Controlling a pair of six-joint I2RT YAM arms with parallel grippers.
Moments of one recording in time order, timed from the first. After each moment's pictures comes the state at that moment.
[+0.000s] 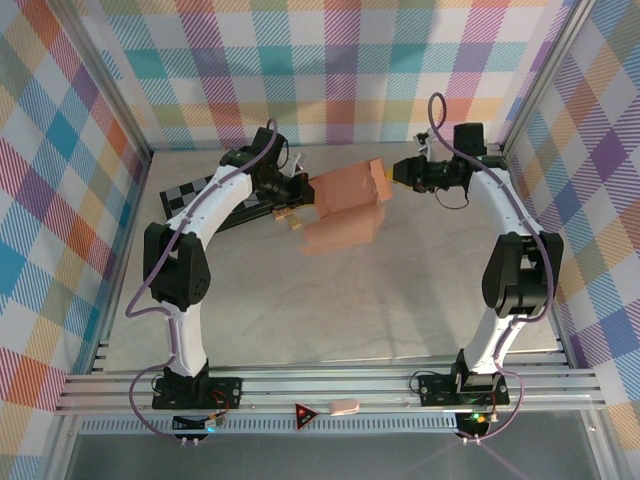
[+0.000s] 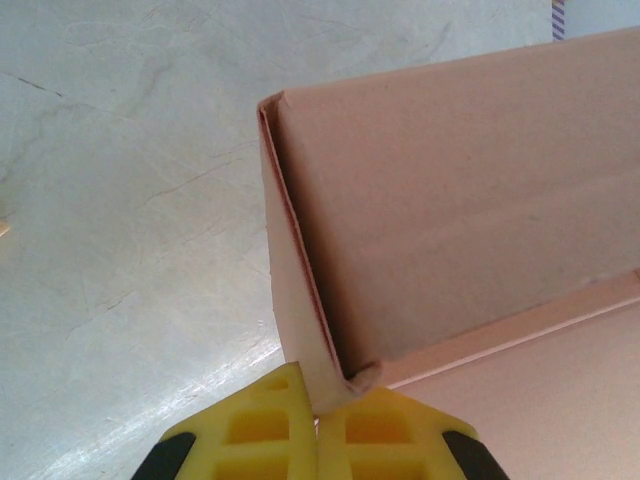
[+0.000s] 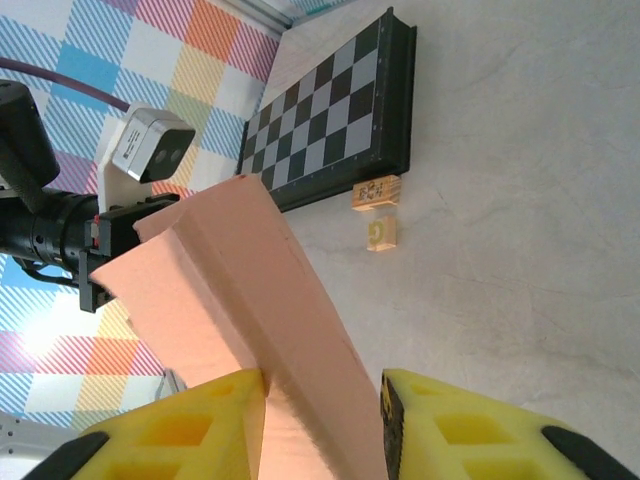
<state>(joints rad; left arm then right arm) -0.37 1.99 1.83 -0.89 0.58 -0.40 0.05 1.82 1.60 -0.67 -1.02 0.19</state>
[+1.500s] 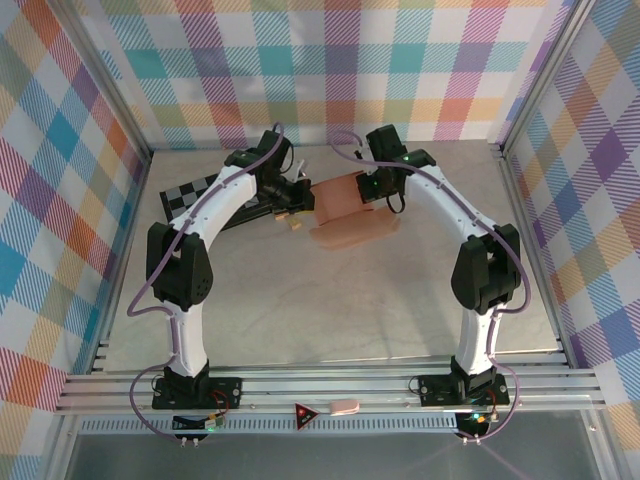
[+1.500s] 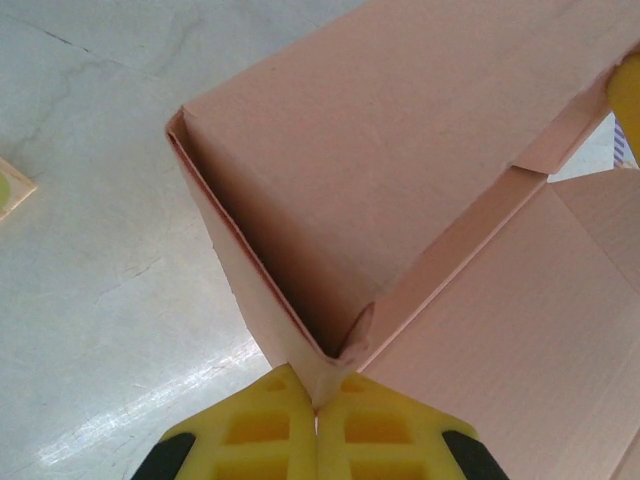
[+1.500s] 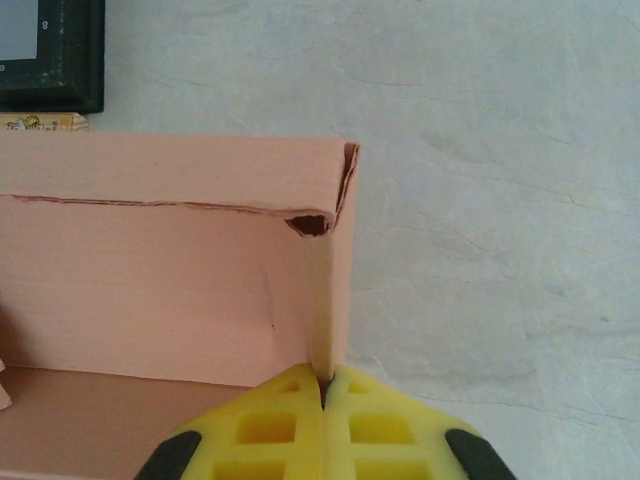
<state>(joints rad) -0.40 2.00 1.85 -0.97 0.51 -0.37 0.44 1.92 1.79 -0.84 0.00 0.03</state>
